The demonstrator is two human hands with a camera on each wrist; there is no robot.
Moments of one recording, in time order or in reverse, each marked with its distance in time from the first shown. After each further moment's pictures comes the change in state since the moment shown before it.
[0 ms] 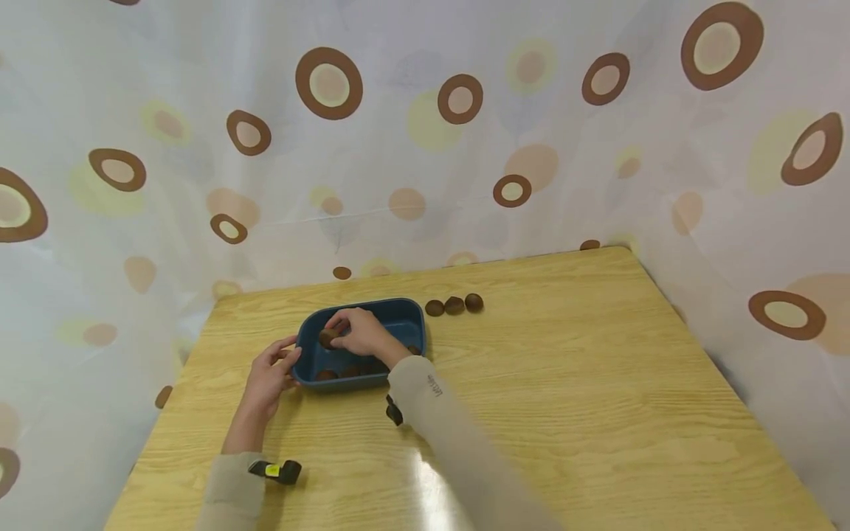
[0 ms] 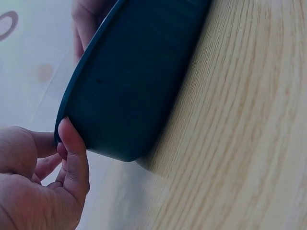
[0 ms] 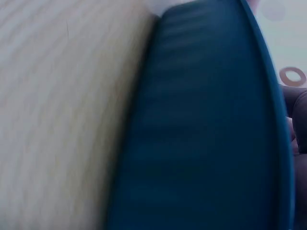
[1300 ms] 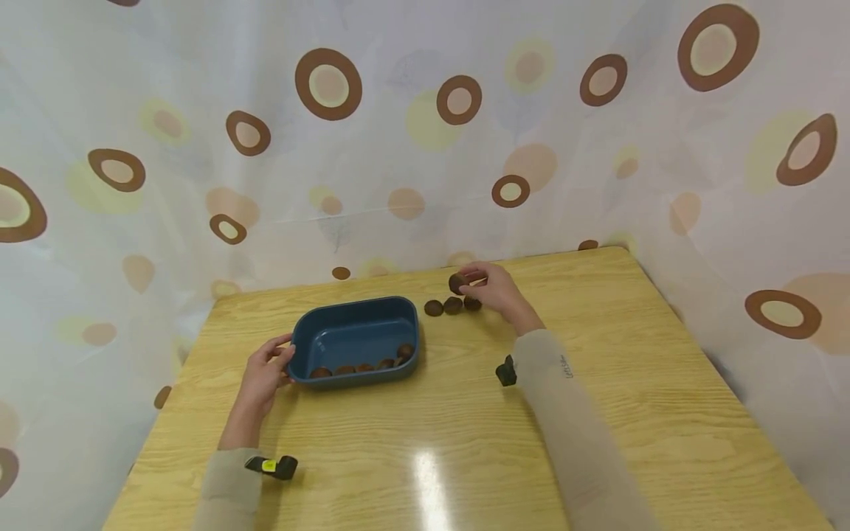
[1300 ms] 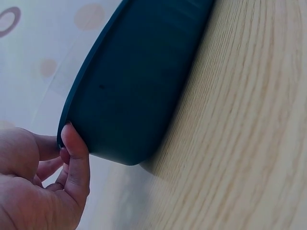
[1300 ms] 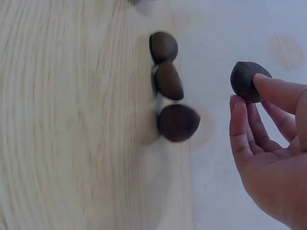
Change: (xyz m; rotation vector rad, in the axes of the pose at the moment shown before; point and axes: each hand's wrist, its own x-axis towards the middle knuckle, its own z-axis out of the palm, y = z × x) left_hand 0.004 0.003 -0.006 0.036 0.018 0.005; right_hand -0.090 0.106 -0.185 0.139 0.288 0.171
